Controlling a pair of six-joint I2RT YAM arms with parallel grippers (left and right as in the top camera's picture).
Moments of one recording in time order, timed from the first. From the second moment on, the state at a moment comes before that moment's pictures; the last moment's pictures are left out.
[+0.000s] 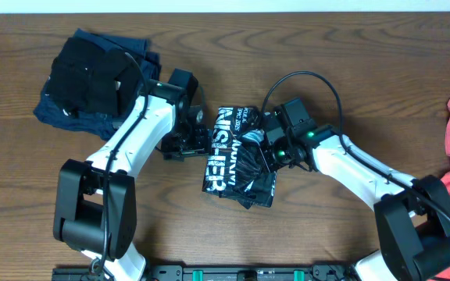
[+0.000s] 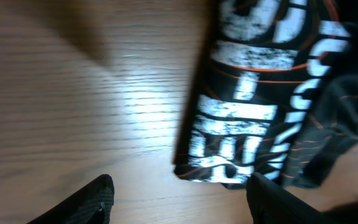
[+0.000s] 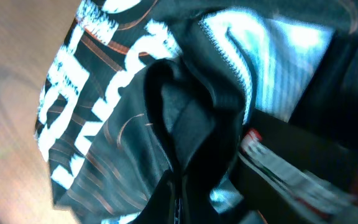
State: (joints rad) left arm -0.31 1.81 1.31 -1.13 0.28 -0.28; right arm 0.47 1.68 0.95 -0.49 -0.42 0.09
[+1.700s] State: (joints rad) left arm -0.31 1.81 1.28 -1.06 0.31 -0.25; right arm 0.47 1.69 0.95 -0.28 -0.25 0.53
